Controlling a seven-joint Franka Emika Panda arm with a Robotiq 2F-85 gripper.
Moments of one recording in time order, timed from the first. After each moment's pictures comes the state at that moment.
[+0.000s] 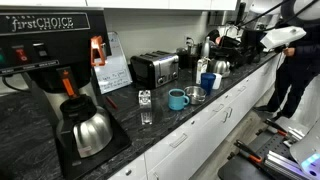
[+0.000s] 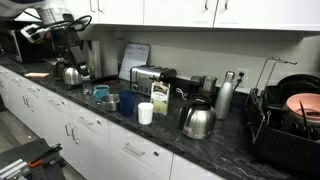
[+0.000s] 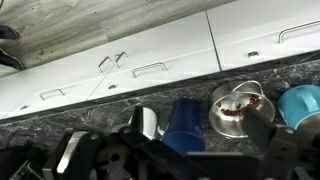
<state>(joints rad) 0.05 -0.89 0.33 -2.81 0.00 2.12 0.43</state>
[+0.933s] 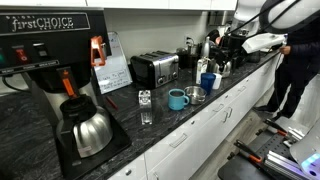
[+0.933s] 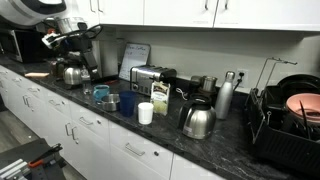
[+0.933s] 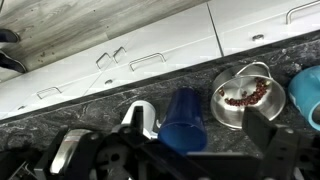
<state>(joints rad) 0.00 -0.69 0.35 -2.74 -0.06 2.24 0.52</state>
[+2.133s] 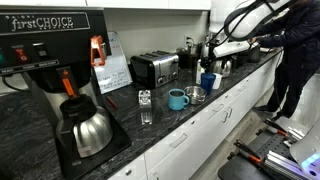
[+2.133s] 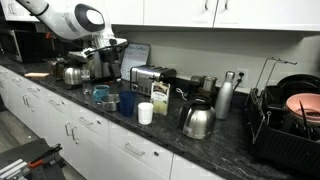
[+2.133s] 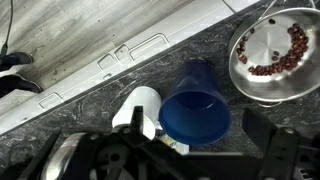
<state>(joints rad) -0.11 -0.26 0.33 -2.50 -0.26 2.33 0.72</state>
